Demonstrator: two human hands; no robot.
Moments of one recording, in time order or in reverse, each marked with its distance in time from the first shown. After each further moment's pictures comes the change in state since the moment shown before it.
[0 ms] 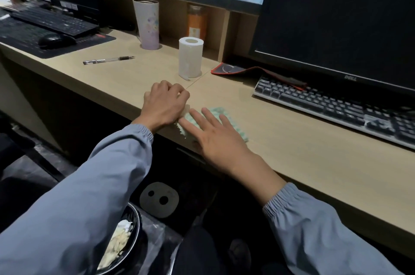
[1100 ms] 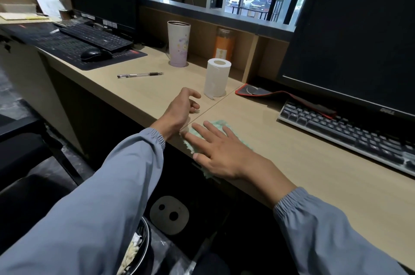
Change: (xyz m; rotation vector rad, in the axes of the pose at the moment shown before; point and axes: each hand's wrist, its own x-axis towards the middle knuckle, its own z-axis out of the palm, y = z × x) left_hand -0.014 0.013 -0.050 -1.218 0.088 -0.397; right_hand 0.046 -0.003 -0.009 0.110 -0.078 -0.189
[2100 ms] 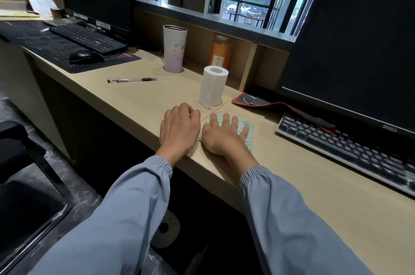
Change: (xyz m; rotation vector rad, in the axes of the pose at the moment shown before) left_hand 0.006 -0.029 0.024 0.828 0.182 0.284; right_hand 0.075 0.035 -0.019 0.280 -0.056 0.704
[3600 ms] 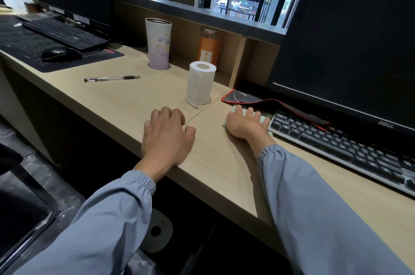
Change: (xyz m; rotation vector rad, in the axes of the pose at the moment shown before) left_hand -0.007 0.005 0.011 0.164 0.071 0.033; right_hand 0.063 0.078 -0.032 0.029 0.057 0.193
